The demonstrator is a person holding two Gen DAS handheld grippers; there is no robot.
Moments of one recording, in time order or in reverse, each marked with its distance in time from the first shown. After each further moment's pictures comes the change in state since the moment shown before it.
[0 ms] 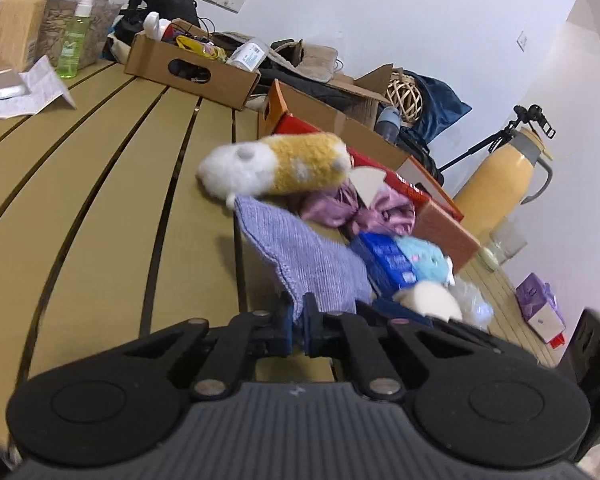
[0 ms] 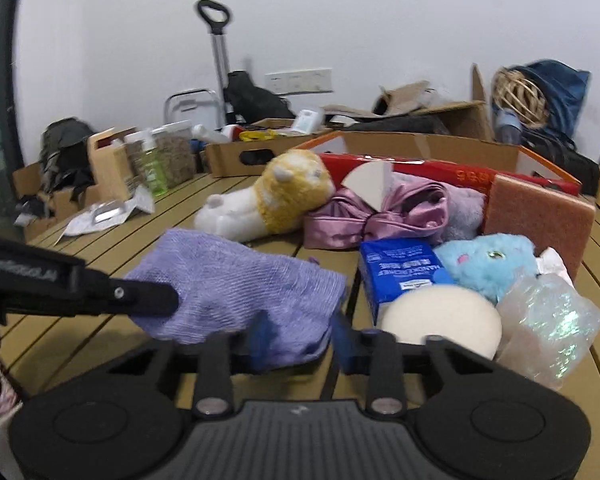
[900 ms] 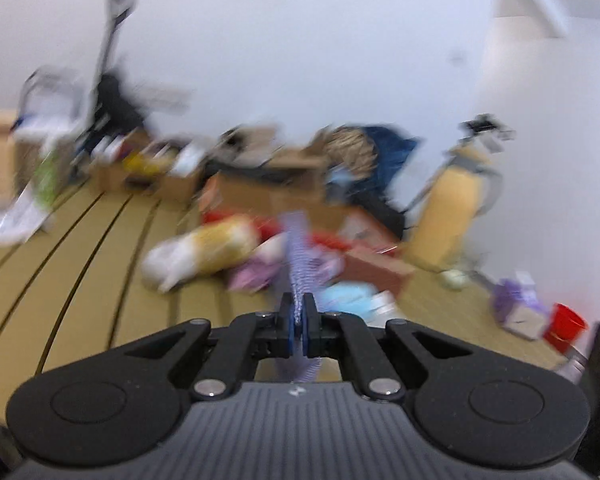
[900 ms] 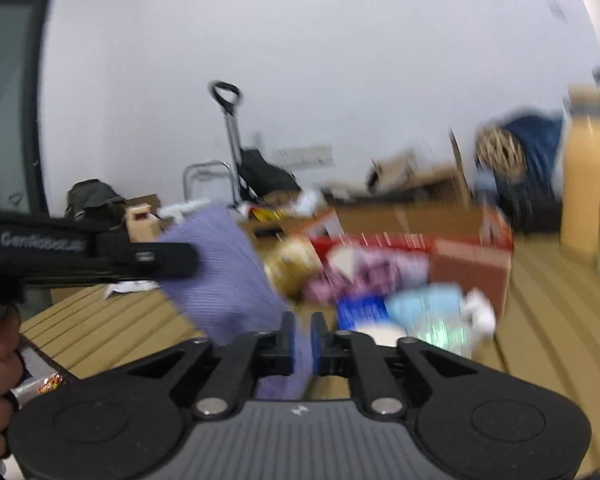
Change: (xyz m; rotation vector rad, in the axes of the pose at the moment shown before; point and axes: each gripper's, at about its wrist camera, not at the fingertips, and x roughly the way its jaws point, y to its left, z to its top) left arm -0.057 -0.089 -0.021 0.187 -0.216 0.054; right arm -0.117 -0.026 -0.003 0.060 -0.165 0.036
